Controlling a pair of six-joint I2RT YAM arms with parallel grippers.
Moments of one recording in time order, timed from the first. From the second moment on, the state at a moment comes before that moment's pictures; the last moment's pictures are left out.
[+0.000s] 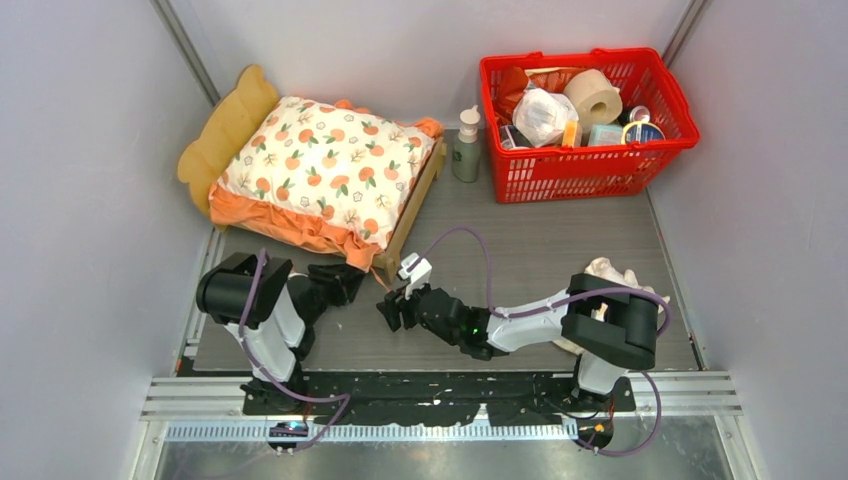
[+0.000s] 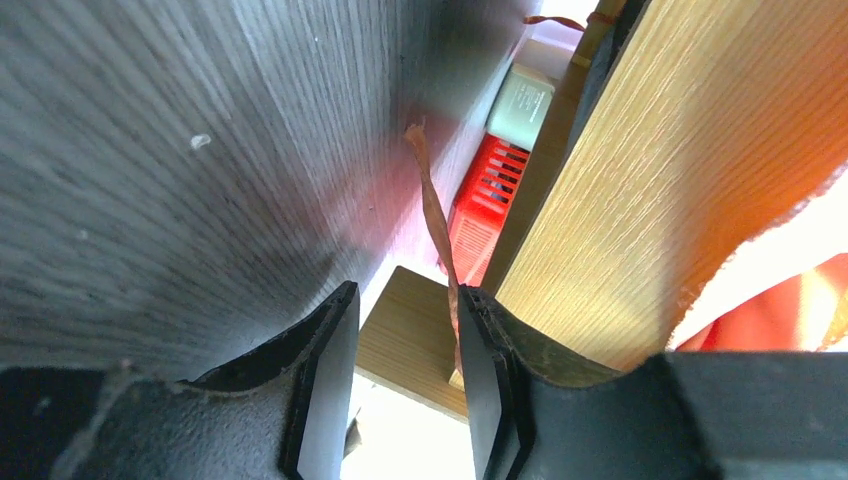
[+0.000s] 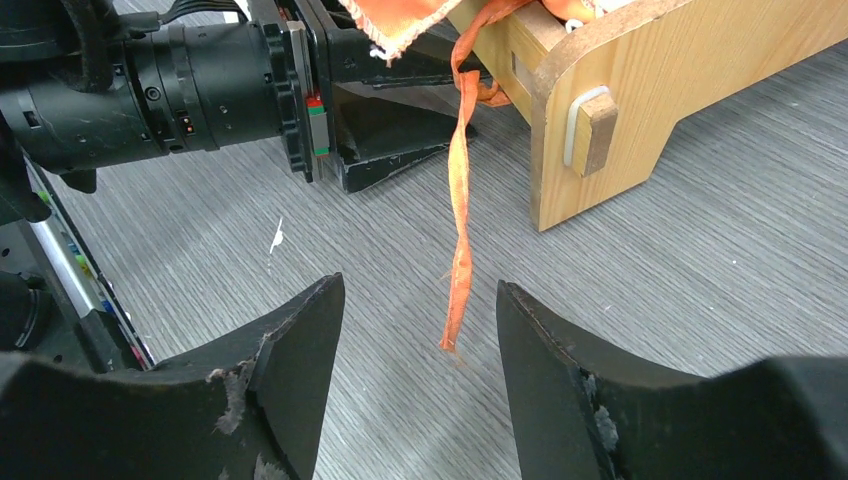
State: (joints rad) left arm -0.17 1.79 0.01 1.42 0.20 -1.70; right arm 1.24 1.66 0.66 0.71 0.37 0.33
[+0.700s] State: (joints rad) left arm -0.18 1.76 0.01 1.37 0.16 -1.75; right arm 1.24 1.79 0.70 0.72 0.46 0.19
